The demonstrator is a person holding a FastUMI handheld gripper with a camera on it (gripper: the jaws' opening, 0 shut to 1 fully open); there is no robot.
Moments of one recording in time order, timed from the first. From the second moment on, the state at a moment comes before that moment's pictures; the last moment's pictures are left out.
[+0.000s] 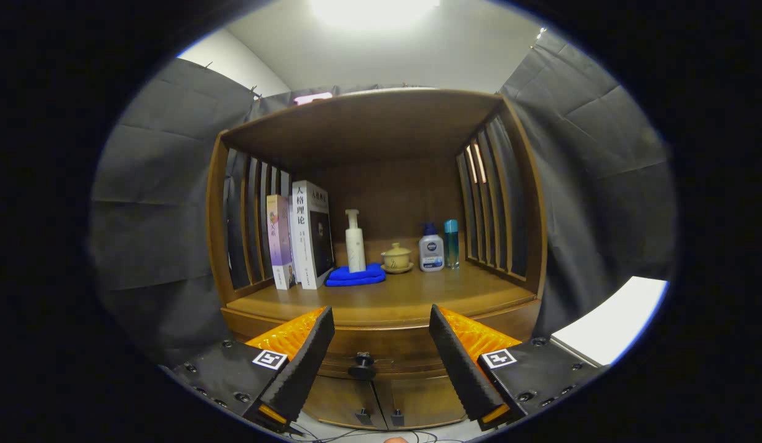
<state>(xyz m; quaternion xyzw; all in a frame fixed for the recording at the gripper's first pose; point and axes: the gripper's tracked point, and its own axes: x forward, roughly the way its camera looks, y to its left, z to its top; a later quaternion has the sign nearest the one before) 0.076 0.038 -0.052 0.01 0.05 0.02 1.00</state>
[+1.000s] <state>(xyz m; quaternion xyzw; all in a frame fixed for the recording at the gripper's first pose) 0.135 0.071 -0.203 0.01 0.21 0.03 0.98</state>
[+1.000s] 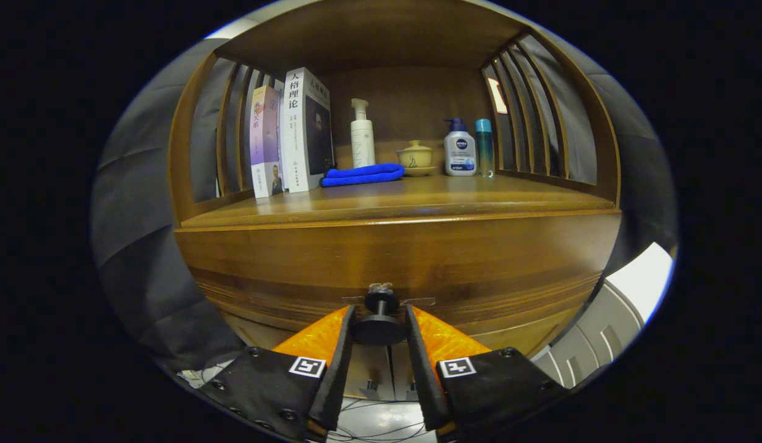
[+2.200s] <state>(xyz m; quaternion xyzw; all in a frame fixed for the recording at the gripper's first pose) 0.020 0.064 -0.196 -0.03 0.19 0.05 0.98</state>
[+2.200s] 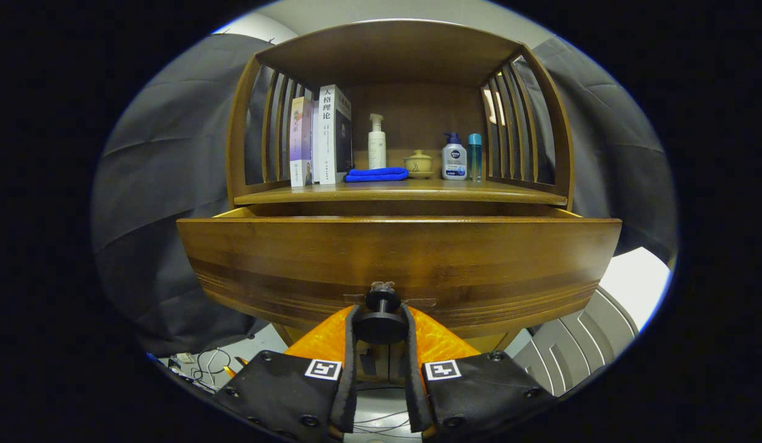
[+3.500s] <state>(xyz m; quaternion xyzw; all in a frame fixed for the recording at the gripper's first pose) -0.057 0.074 -0.202 -0.05 0.18 0.09 0.98</state>
